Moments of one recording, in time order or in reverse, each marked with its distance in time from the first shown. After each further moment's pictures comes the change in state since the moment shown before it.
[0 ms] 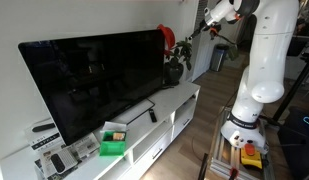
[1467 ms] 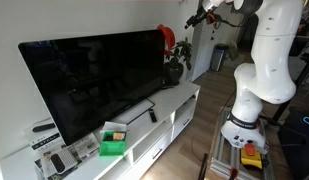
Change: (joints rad) arm 0.464 0.005 -0.361 0.173 -0.203 0.147 0.588
